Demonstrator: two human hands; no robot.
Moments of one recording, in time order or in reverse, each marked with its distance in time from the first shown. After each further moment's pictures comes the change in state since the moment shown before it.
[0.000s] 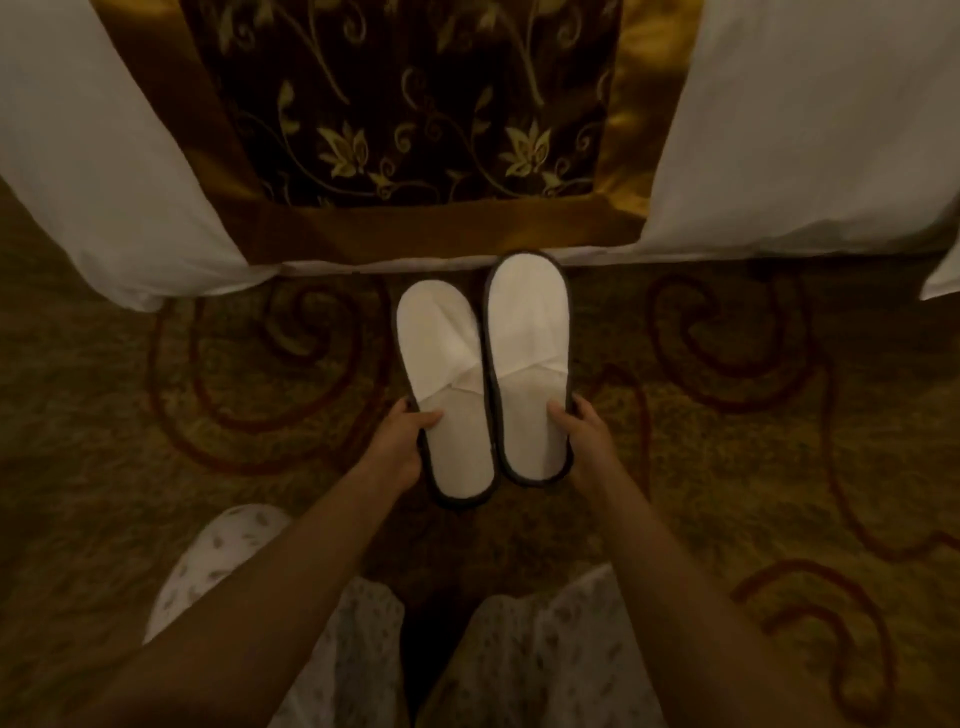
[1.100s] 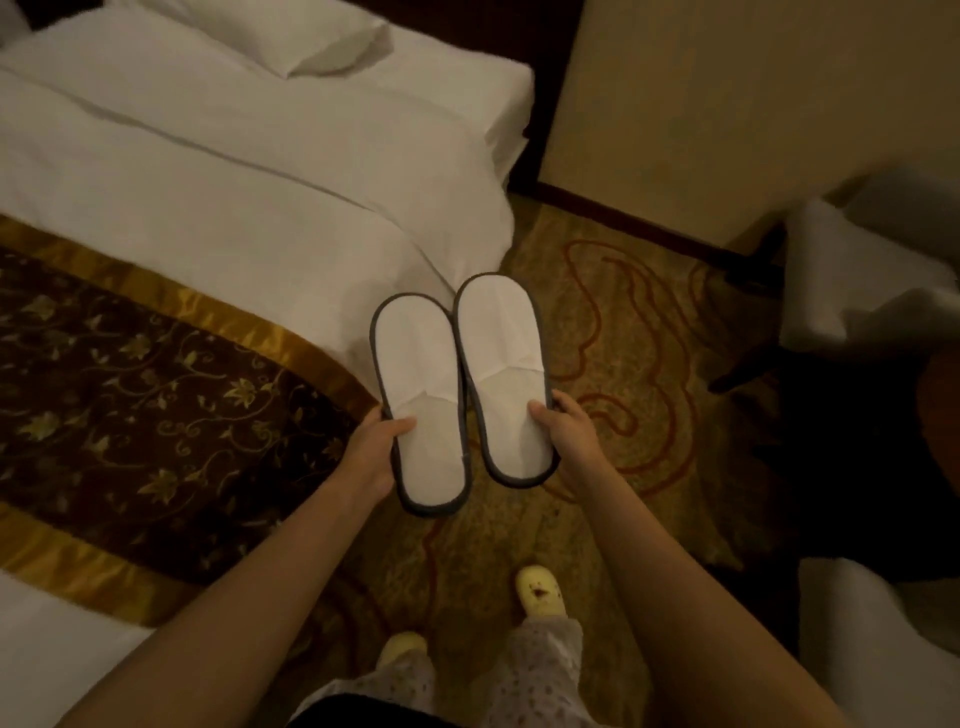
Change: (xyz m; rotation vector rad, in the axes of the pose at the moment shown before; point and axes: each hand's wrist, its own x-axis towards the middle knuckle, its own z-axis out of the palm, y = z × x) left_hand -0.356 0.309 0.177 0.804 -0.782 -0.086; right_hand -0.451 -0.254 -0.003 0.691 0.773 -0.180
